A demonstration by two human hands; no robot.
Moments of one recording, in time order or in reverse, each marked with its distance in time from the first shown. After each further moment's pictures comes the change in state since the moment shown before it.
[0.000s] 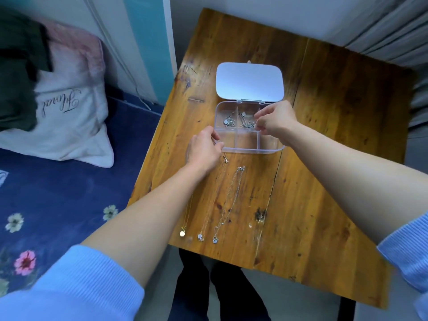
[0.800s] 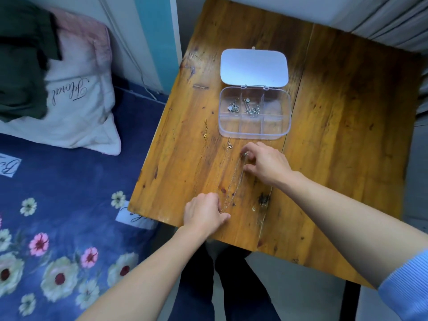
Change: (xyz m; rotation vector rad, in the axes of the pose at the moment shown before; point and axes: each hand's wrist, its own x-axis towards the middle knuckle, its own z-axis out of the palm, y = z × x) left_hand -0.134 -0.073 0.039 0.426 -0.297 -0.080; right_hand -0.076 0.086 0.049 -0.622 -0.218 -0.436
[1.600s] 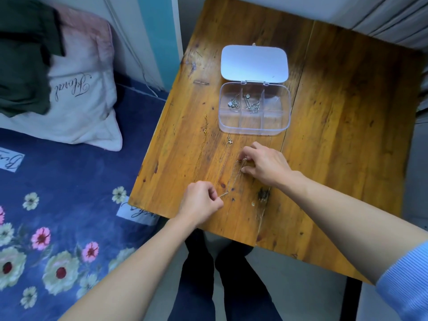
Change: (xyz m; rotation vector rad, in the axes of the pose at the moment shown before) left_hand -0.002 -0.007 -0.015 -0.347 0.047 0.017; right_hand -0.010 0.003 0.008 -0.085 -0.033 -0.117
